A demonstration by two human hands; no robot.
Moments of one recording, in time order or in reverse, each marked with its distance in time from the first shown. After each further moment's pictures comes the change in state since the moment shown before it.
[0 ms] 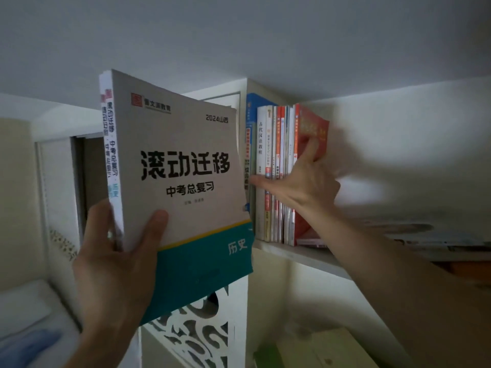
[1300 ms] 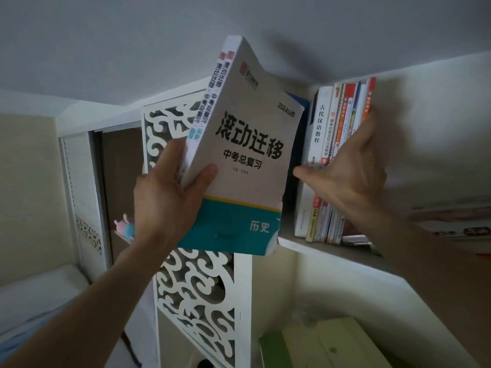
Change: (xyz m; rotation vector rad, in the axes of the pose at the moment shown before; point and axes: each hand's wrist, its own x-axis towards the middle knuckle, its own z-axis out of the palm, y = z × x) left_hand 0.044 0.027 0.052 0.184 -0.234 0.326; right_hand -0.011 0.035 -0.033 0.285 0.190 -0.097
